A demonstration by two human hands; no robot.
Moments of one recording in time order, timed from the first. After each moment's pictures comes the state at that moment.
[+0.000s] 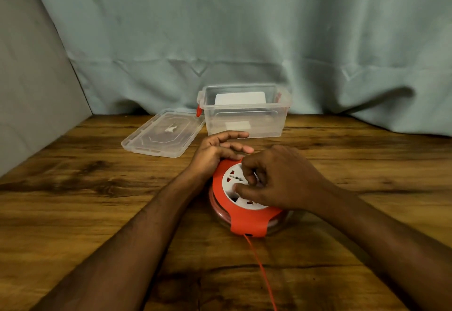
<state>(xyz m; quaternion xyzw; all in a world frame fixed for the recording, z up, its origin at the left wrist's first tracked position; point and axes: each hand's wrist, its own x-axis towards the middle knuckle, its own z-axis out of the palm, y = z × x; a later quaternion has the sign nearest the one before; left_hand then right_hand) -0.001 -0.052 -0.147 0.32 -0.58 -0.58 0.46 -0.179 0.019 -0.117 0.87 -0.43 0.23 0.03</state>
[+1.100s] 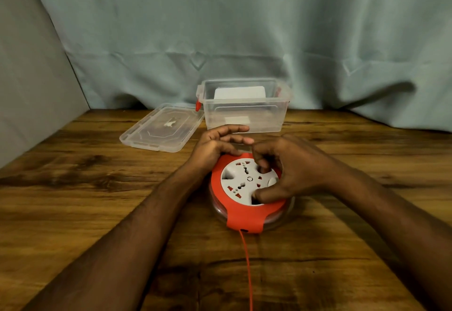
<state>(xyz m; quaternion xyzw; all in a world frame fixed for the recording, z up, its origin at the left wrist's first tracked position) 0.000 -0.057 -0.148 0.32 -0.60 -0.57 0.46 -0.201 0.015 -0.101 0.88 -0.44 0.14 -0.06</state>
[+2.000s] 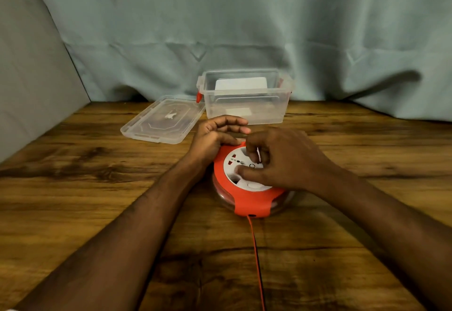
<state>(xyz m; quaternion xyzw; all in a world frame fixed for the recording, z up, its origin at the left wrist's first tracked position) -0.001 -0.054 -0.151 0.33 -0.59 -0.54 0.50 -0.181 0.018 -0.114 0.85 -0.47 0.22 0.02</state>
